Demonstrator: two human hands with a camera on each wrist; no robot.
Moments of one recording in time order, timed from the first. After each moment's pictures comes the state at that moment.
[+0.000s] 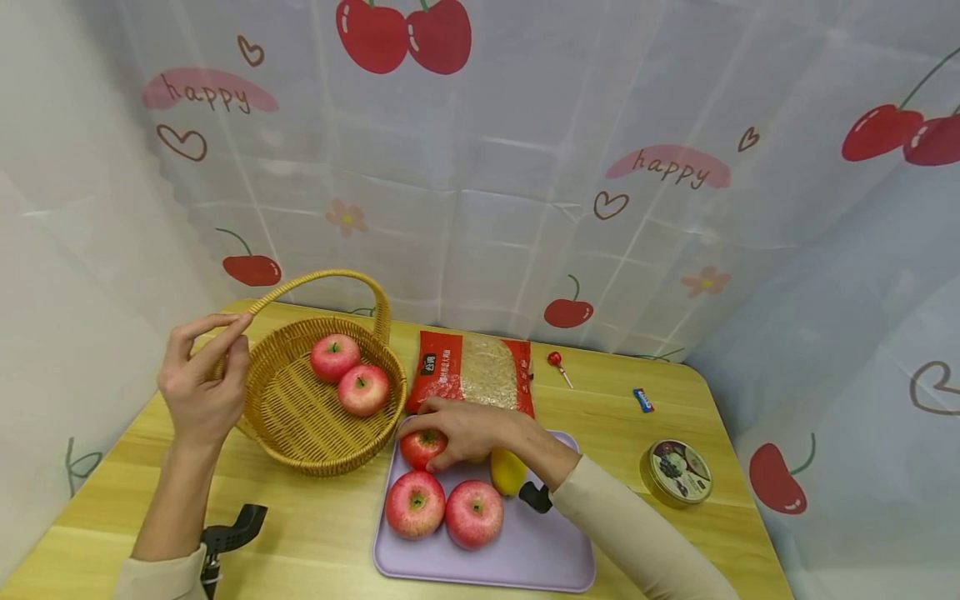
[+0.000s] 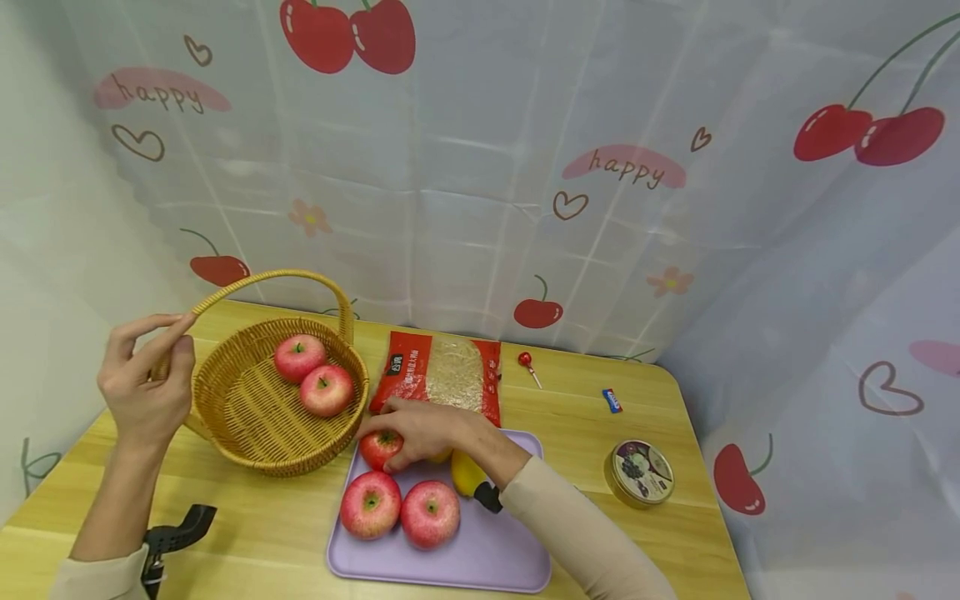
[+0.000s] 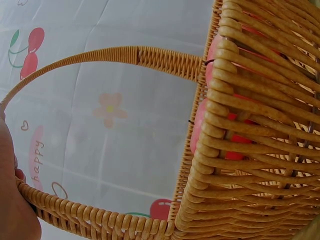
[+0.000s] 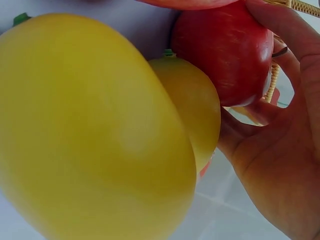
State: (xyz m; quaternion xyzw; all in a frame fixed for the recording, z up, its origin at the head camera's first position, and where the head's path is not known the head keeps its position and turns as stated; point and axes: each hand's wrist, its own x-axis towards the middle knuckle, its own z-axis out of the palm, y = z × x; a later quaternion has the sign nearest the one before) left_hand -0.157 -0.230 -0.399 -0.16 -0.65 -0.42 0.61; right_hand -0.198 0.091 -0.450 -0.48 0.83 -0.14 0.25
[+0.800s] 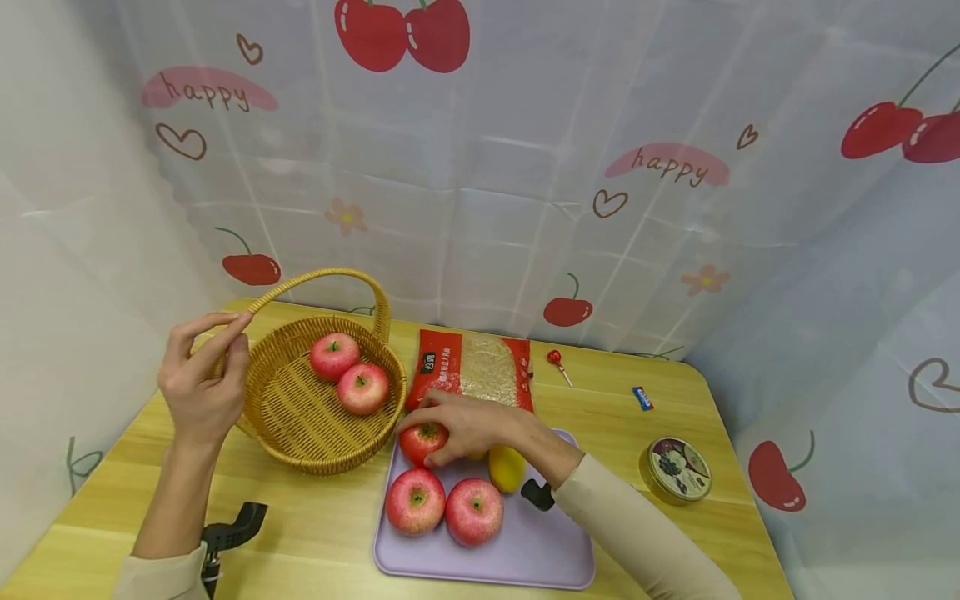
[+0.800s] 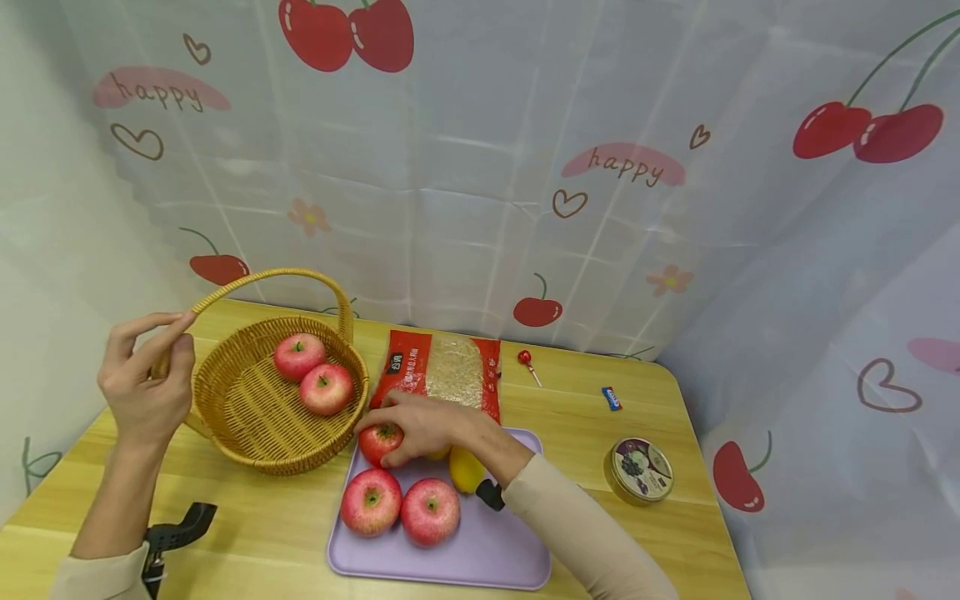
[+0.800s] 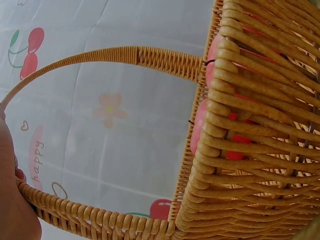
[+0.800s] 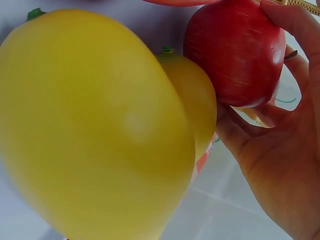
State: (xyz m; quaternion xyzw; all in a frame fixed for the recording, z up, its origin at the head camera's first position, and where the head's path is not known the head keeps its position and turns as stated) left_hand -0.161 -0.235 -0.405 -0.16 -0.65 -0.42 0.61; right_hand -0.200 0.094 -0.448 -0.48 0.83 -0.16 0.23
